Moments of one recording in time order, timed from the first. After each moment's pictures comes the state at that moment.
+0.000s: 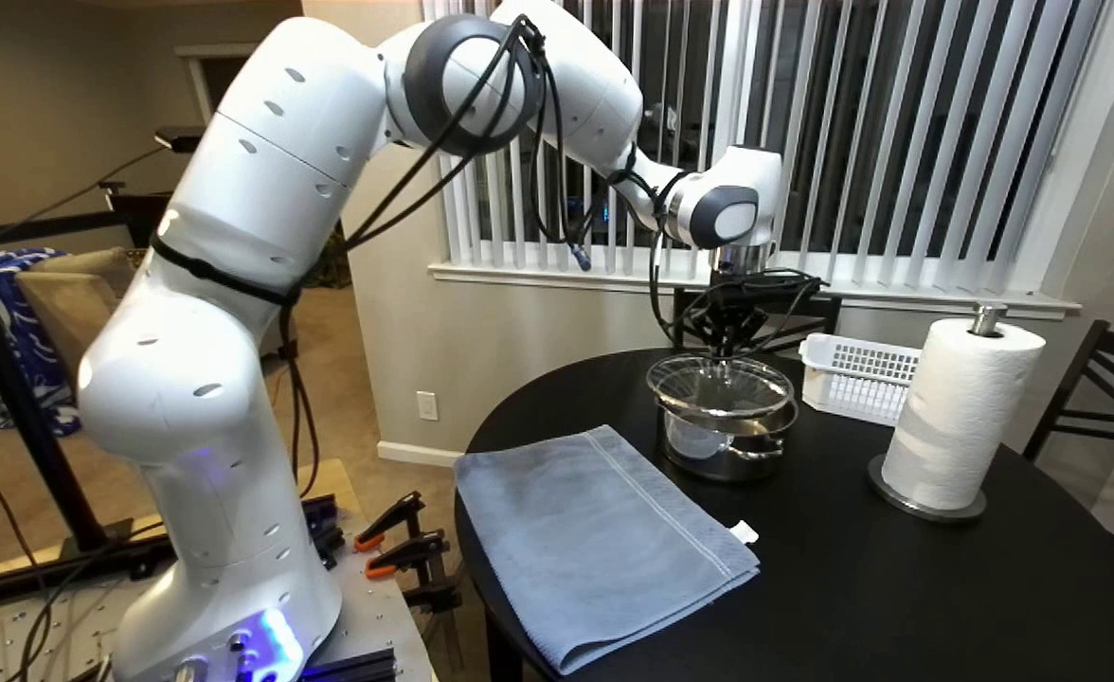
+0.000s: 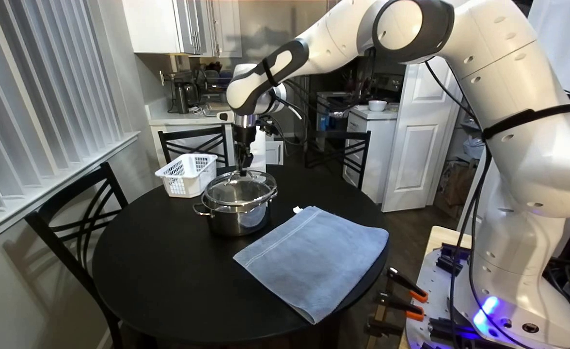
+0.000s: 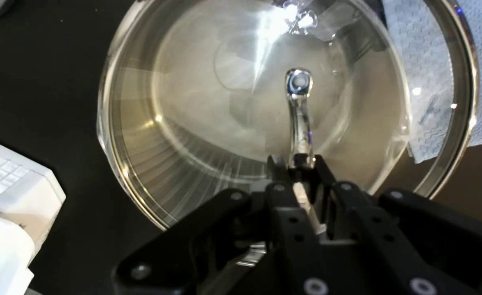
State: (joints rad) arm -0.07 0.62 0.04 -1.52 0.07 2.23 -1.13
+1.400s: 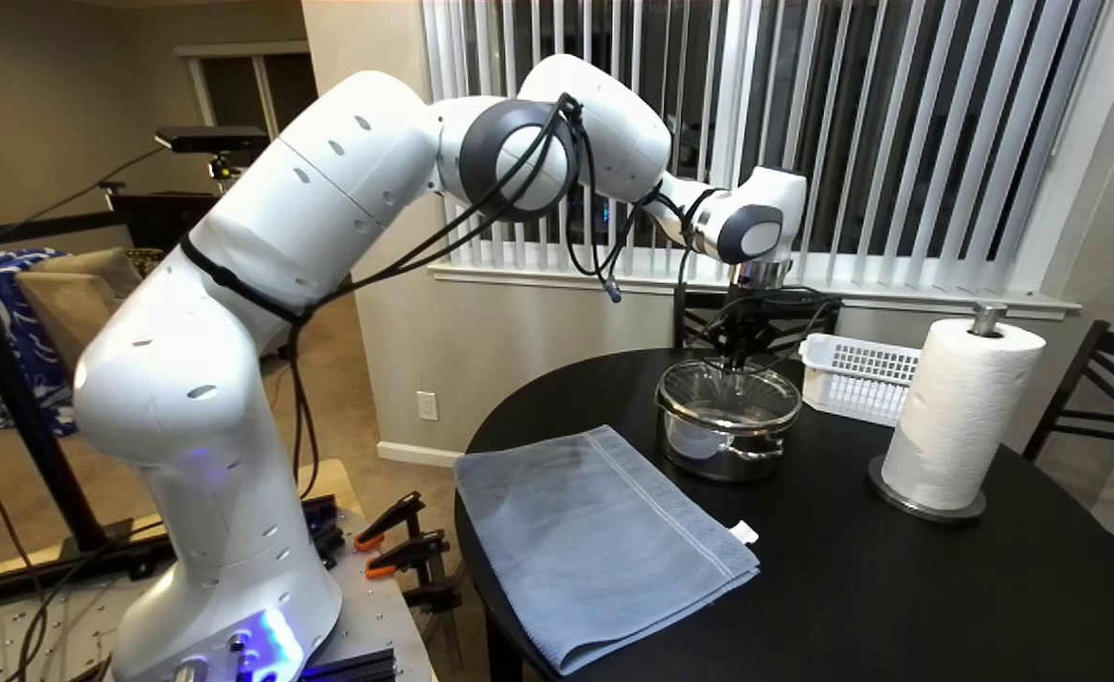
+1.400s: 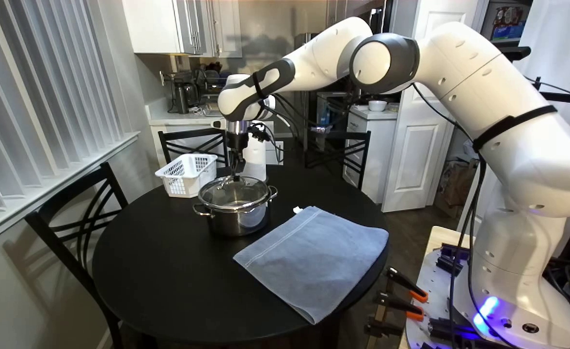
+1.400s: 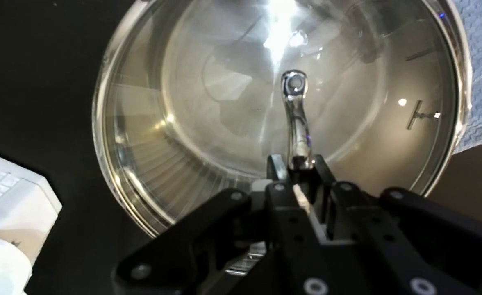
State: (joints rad) arm -0.09 0.83 0.07 -1.22 0.07 2.10 -1.13
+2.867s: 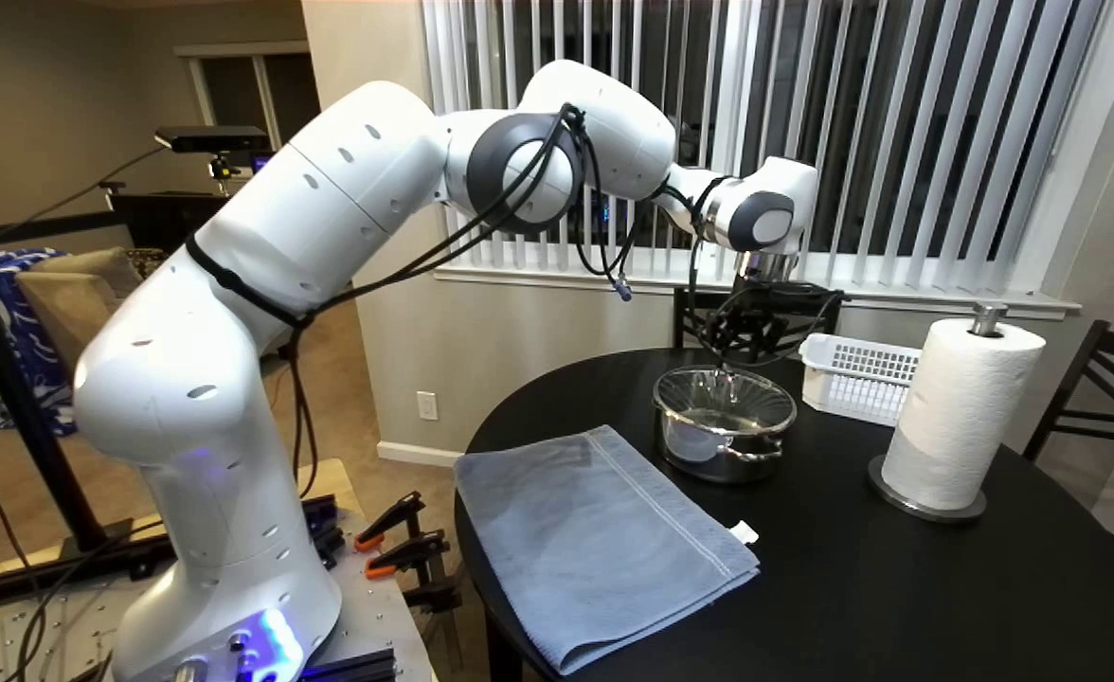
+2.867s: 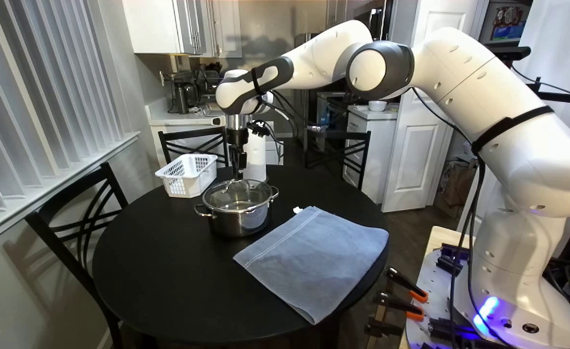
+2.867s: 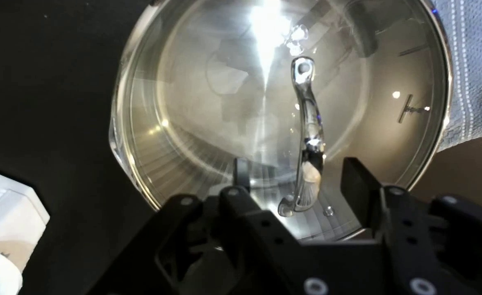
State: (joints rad) arm -0.09 0.87 0.06 -1.11 0.07 1.96 -1.13
